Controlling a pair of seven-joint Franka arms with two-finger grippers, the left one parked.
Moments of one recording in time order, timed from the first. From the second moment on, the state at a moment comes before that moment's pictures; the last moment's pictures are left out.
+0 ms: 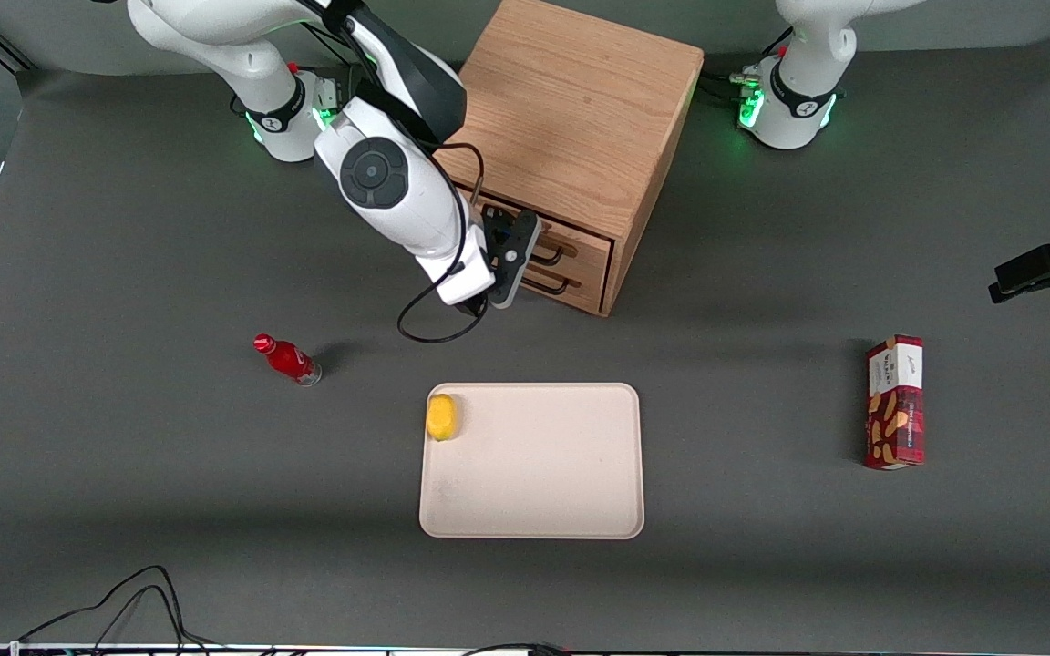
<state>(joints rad) 0.24 0.40 0.50 -1.69 0.09 2.10 -0.46</state>
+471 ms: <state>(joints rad) 0.24 0.44 0.50 -1.63 0.08 2.10 -0.46</state>
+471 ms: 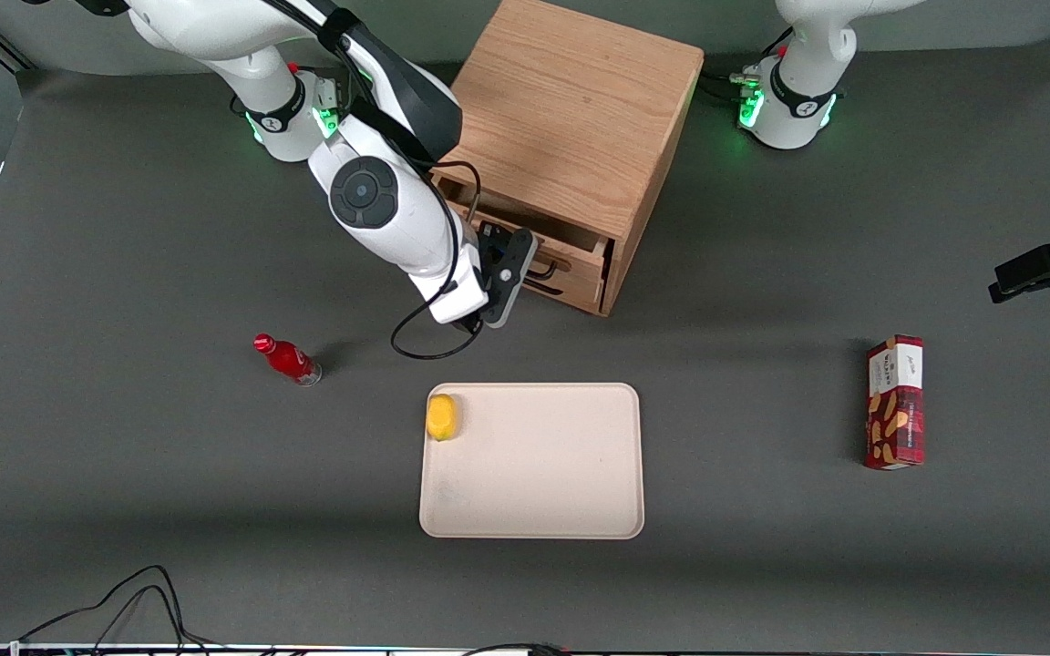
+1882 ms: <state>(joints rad) 0.24 0.52 0.42 -1.50 0.03 2.10 -0.47</state>
